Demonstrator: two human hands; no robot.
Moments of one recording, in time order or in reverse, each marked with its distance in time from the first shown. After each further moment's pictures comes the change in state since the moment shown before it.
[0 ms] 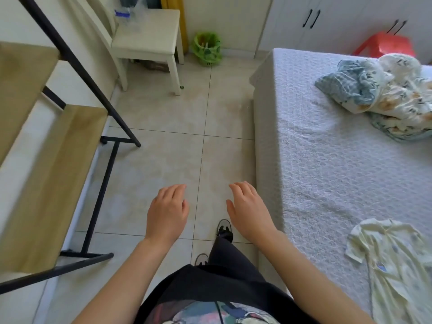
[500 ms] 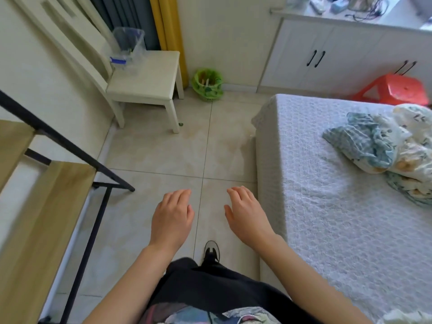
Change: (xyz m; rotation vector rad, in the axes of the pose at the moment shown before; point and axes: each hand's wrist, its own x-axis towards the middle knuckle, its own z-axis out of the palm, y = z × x) left_hand 0.287 0.026 -0.034 -0.012 0.065 0.038; right_hand 0.278 0.052 -0.085 -0.015 0.021 -0.057
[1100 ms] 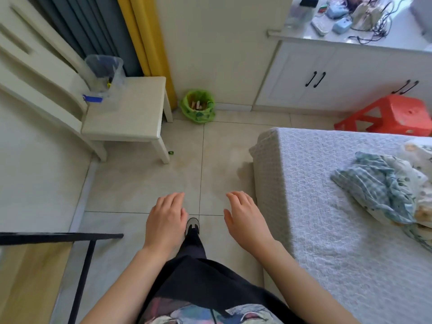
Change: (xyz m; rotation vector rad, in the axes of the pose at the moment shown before) left_hand 0.304 -0.050 -0.013 -0.007 -0.070 0.005; right_hand 0.281 0.039 -0.058 0.044 -0.018 0.111
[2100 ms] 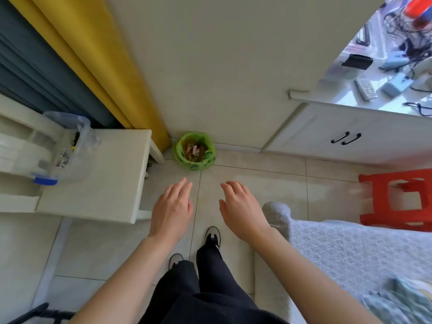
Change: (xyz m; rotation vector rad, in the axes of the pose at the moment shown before) left_hand 0.532 0.040 -0.009 0.008 -0.050 -0.029; right_hand 0.523 0.113 -0.129 -0.051 -0.055 -0.130
